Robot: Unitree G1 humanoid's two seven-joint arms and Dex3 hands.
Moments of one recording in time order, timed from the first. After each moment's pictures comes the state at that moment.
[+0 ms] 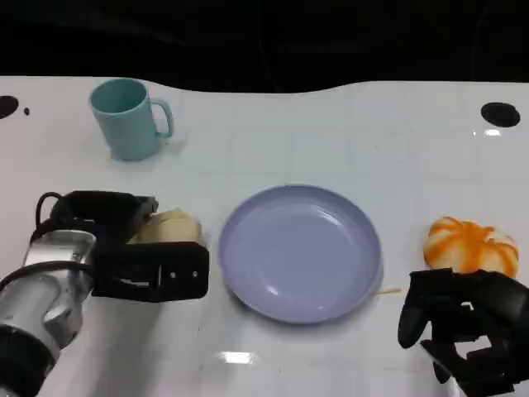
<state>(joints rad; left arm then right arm) -0.60 0.37 -0.48 0.66 0.85 0.12 -0.17 0.12 -0.44 0.09 -0.49 0.06 0.43 0.48</state>
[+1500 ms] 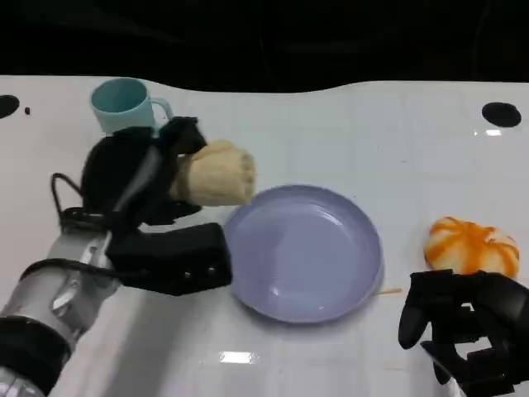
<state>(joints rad) -0.60 0.31 -0.43 0.64 0.70 -0.23 0.39 0.12 -0.44 0.09 -0.49 0.06 0.43 0.48</state>
